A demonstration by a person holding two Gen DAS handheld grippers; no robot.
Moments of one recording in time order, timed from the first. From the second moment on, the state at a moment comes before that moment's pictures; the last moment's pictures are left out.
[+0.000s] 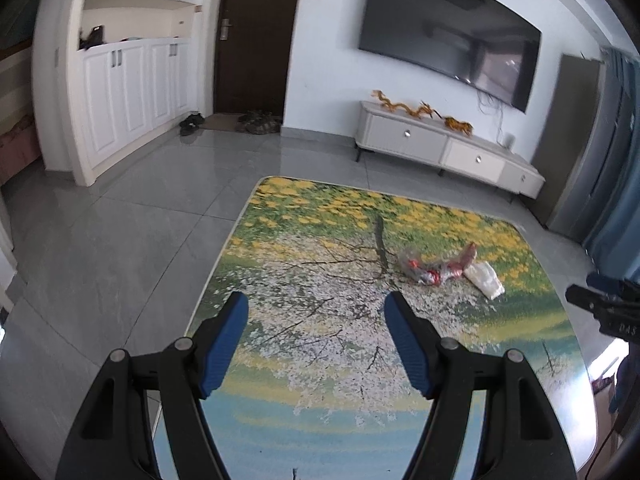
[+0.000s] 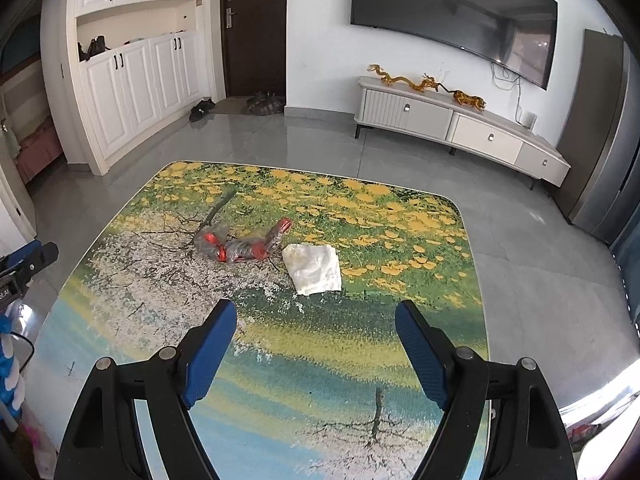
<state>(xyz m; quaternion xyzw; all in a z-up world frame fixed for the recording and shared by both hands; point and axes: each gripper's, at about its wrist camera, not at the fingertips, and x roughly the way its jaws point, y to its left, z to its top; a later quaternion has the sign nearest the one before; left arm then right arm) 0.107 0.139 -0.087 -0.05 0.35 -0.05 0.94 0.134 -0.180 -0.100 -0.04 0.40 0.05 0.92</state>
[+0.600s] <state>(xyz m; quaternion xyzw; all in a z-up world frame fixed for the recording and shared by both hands) 0.198 0.020 -0.120 0.11 0.39 -0.23 0.89 0.227 -0.204 -0.168 -0.02 0.43 0.14 0.89</state>
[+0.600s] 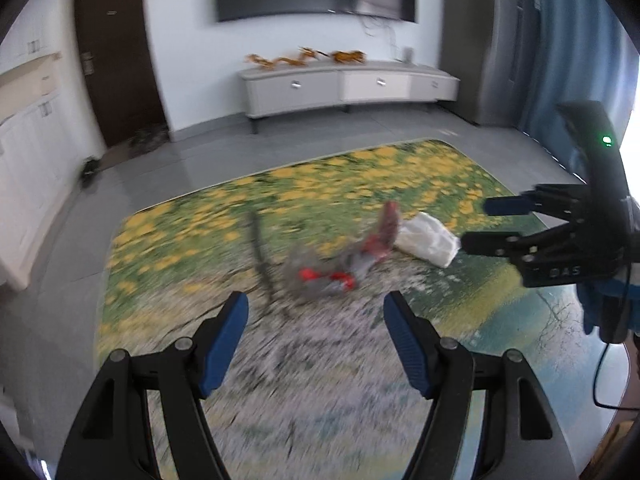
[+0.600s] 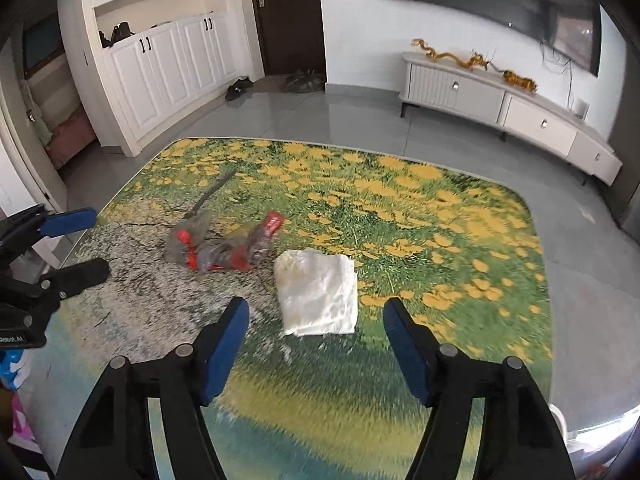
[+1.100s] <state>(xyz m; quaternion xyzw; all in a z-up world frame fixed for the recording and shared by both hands) 0.255 -0.026 -0.166 0.15 0.44 -0.27 0.84 0.262 -0.203 -0.202 -0.02 0.46 0.18 0.87</state>
